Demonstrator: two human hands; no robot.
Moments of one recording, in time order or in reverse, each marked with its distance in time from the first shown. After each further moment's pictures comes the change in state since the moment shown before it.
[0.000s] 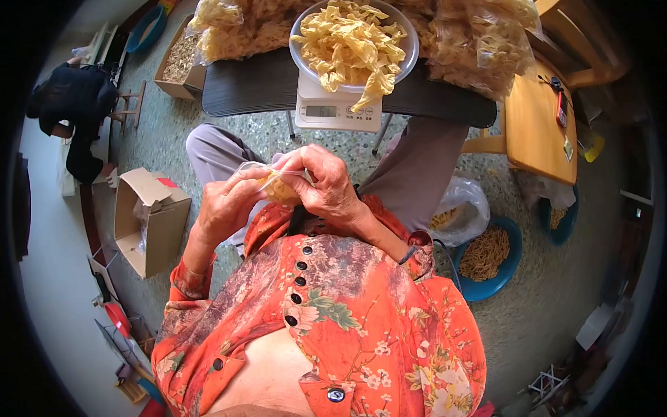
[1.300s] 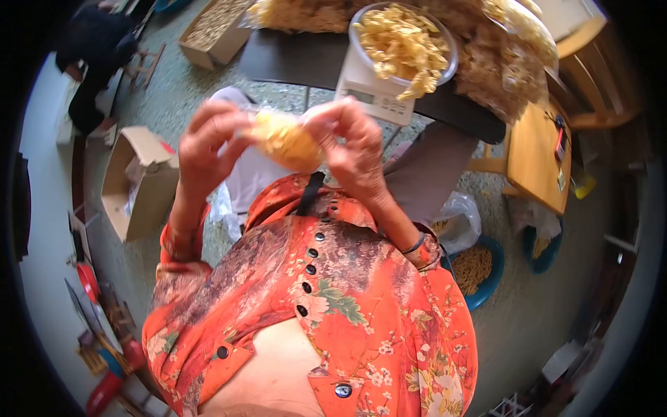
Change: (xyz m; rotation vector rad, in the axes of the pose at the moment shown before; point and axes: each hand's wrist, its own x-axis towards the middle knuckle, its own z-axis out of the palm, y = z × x) left_hand 0.004 -0.012 -0.041 -0.017 0.419 -0.011; right_hand 0.030 -0.021 0.017 0.118 0.060 0.005
